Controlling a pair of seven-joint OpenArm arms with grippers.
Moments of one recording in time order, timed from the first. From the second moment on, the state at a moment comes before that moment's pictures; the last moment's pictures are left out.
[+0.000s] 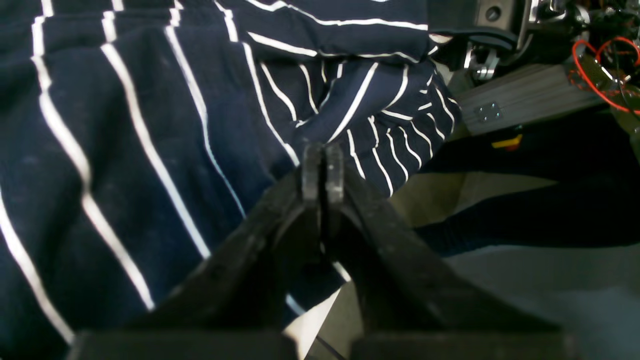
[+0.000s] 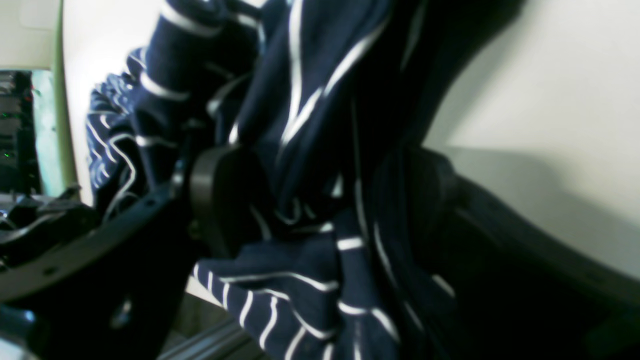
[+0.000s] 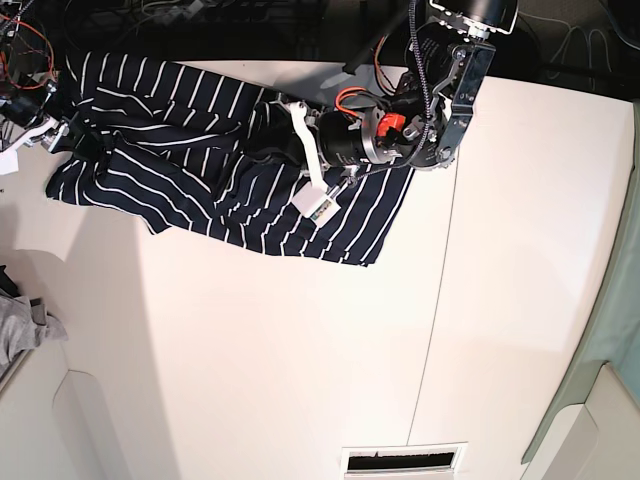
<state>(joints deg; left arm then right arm) 4.3 -1.2 13.5 81.9 -37.2 -37.7 50.3 -11.7 23.3 27.4 63.0 61.6 34.9 -56.1</state>
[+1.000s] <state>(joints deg) 3.7 -1.3 13.6 88.1 -33.9 -37.7 54.4 -12.0 29.2 27.7 62.9 68.9 36.7 -64.2</state>
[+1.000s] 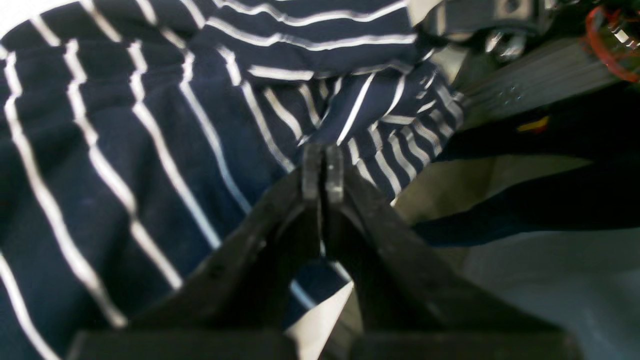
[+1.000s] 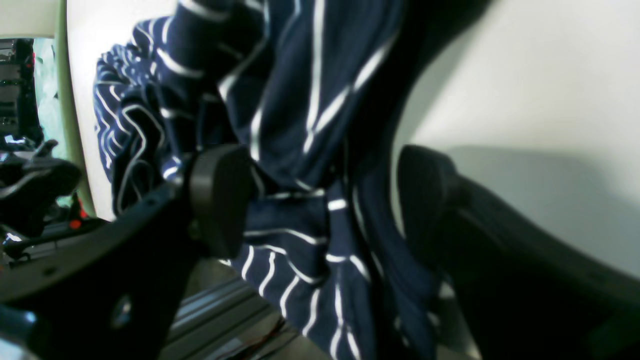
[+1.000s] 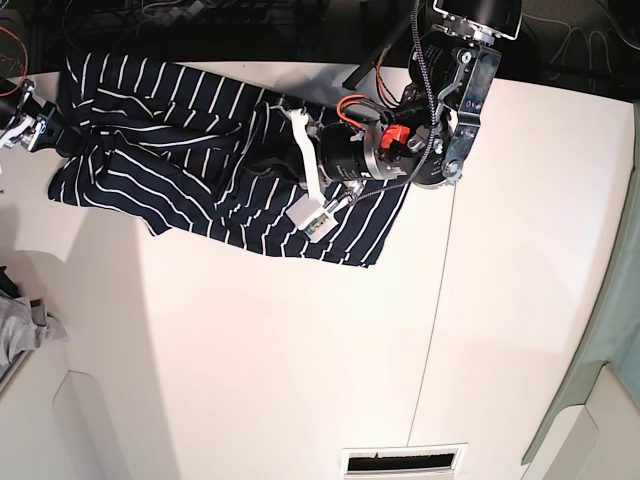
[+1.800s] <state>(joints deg) 3.7 -1.3 13.6 88.1 -34.1 -37.7 53.7 -10.9 20.6 26.8 63.1 61.5 37.0 -56.3</state>
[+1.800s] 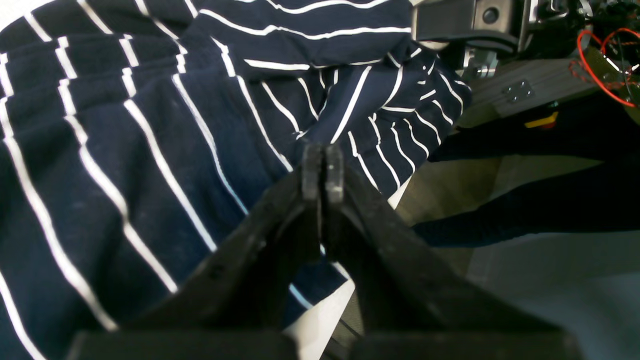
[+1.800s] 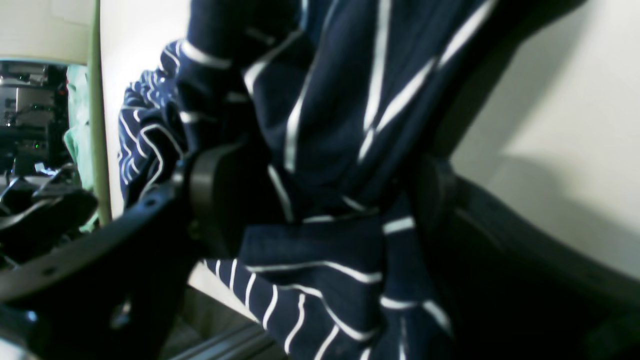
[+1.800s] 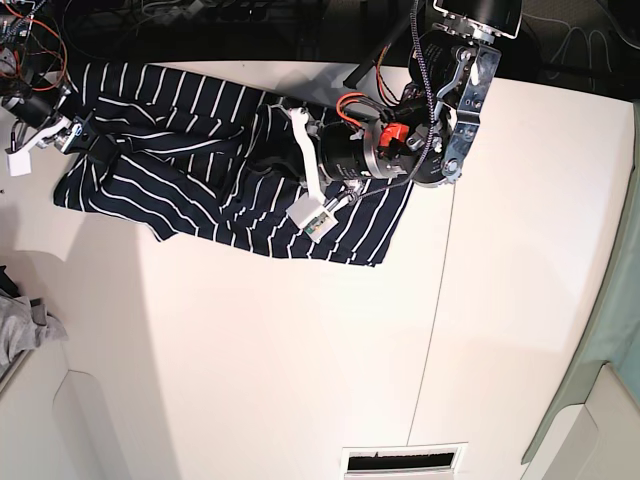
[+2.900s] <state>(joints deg) 3.6 -8.7 -3.6 79.1 -30.4 -37.8 44.7 -7.4 26.5 25.8 73.8 61.9 36.2 -57.2</state>
